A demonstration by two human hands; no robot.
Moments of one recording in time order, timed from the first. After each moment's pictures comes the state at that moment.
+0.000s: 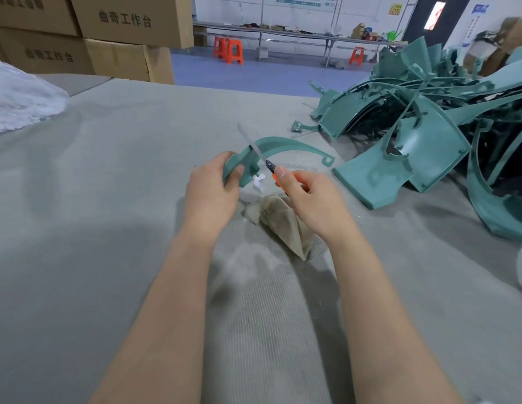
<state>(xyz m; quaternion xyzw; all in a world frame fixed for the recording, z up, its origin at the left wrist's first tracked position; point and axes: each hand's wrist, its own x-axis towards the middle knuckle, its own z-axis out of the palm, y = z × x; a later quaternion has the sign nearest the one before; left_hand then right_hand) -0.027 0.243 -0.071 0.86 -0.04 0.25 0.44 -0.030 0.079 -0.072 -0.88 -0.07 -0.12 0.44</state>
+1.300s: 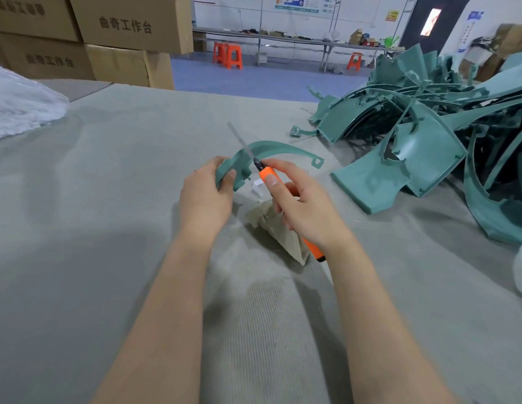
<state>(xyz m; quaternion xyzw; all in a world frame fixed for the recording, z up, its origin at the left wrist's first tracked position) -0.023 0.247 -0.073 0.86 0.00 0.26 0.44 -0.039 0.089 -0.070 -0.83 -0.15 -0.11 0.52</state>
